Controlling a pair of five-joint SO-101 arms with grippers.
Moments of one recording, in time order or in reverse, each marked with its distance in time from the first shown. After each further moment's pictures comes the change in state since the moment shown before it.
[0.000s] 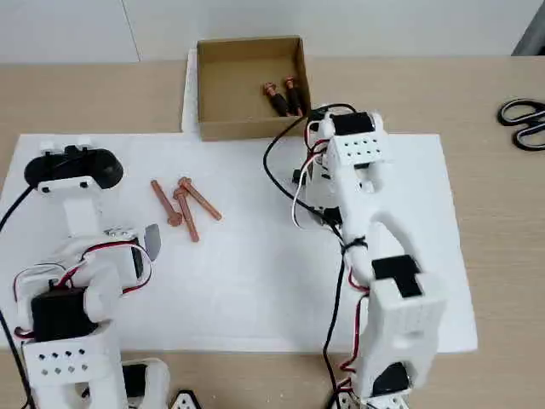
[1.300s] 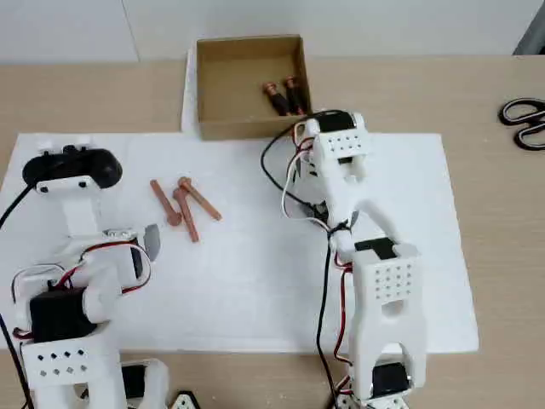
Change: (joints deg) left arm 0.0 0.0 0.0 0.0 0.0; right arm -1.1 20.4 -17.4 0.2 -8.4
